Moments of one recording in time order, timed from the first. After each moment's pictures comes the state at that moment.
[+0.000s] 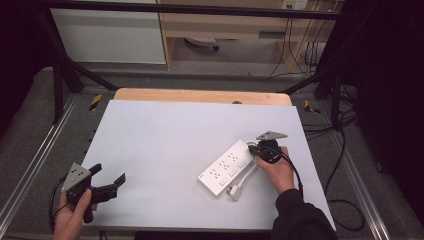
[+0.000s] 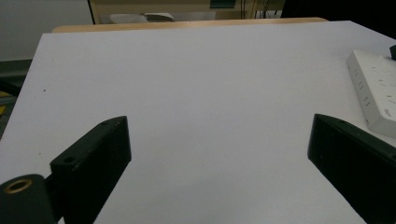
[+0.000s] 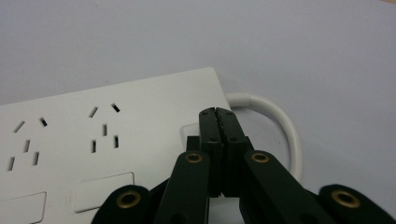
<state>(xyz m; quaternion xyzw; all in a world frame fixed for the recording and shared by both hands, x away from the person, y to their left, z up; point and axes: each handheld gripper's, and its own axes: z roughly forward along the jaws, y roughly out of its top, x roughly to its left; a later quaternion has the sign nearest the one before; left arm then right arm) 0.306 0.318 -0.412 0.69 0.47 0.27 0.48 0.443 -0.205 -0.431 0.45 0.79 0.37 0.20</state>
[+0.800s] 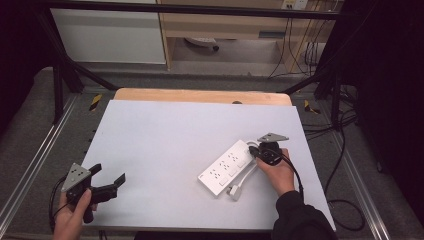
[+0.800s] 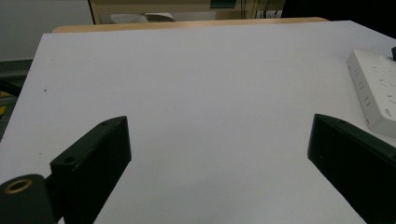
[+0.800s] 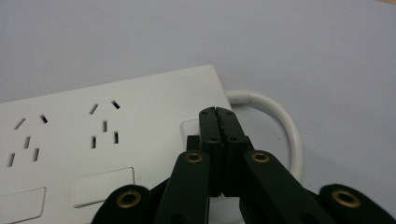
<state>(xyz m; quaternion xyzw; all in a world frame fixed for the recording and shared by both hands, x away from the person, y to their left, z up) 0.306 0.318 -0.412 0.69 0.47 0.27 0.48 0.439 -0.208 -0.436 0.45 0.78 0.38 0.21</state>
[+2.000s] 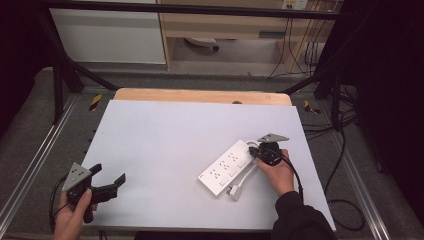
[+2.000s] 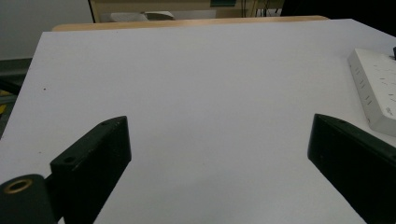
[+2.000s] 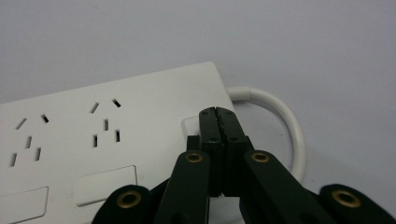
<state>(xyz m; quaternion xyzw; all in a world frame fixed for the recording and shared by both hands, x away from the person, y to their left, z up) 0.306 0.318 -0.413 0.69 0.47 0.27 0.48 0.438 -0.208 -0.436 0.45 0.78 0.38 0.20</state>
